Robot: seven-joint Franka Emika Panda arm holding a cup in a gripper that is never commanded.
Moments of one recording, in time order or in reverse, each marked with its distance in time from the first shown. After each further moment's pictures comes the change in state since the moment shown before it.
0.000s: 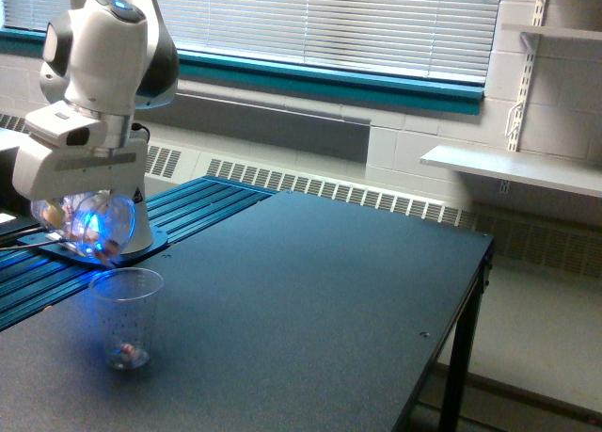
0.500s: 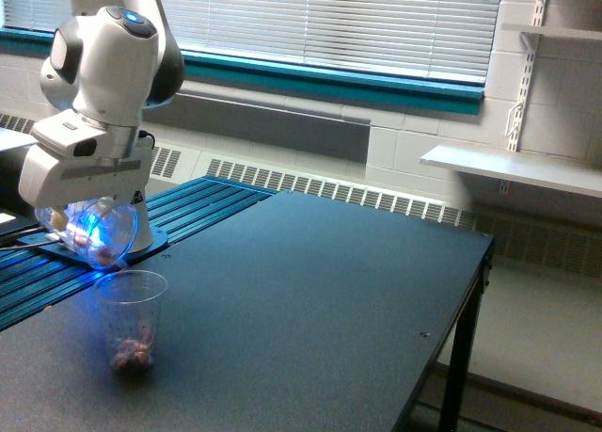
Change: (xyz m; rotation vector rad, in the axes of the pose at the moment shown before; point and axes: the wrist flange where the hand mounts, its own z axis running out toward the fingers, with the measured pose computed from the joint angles) arm 0.001 -0.008 0.006 -0.027 -0.041 0.002
